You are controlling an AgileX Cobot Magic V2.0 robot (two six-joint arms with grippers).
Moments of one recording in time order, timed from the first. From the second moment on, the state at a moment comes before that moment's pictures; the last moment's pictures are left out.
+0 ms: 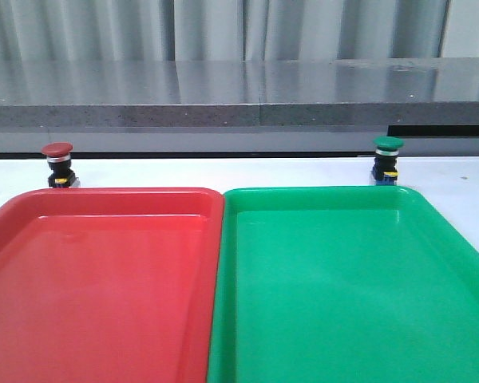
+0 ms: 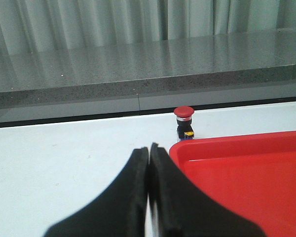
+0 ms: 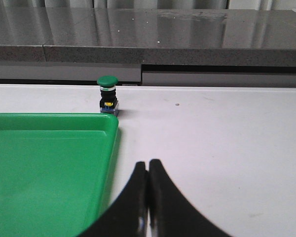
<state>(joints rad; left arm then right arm) -0.03 -0.01 0.00 0.06 0.11 -0.04 0.01 -0.01 0.03 0.00 0.16 0.03</state>
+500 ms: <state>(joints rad) -0.03 -0.01 0.00 0.03 0.09 -0.04 0.01 -0.01 0.03 0.00 0.16 0.03</state>
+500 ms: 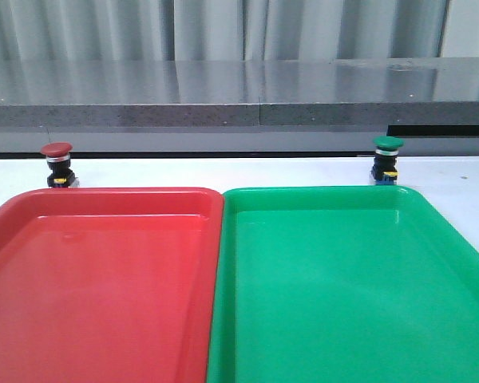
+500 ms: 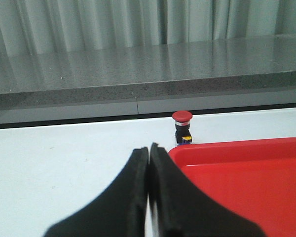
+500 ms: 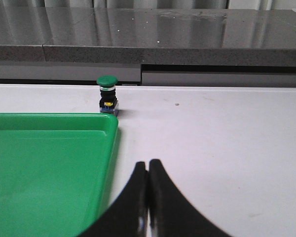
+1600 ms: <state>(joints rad) -0.03 0.97 -0.82 -0.03 0.54 -0.04 0.01 -0.01 0.03 0.00 0.16 0.03</state>
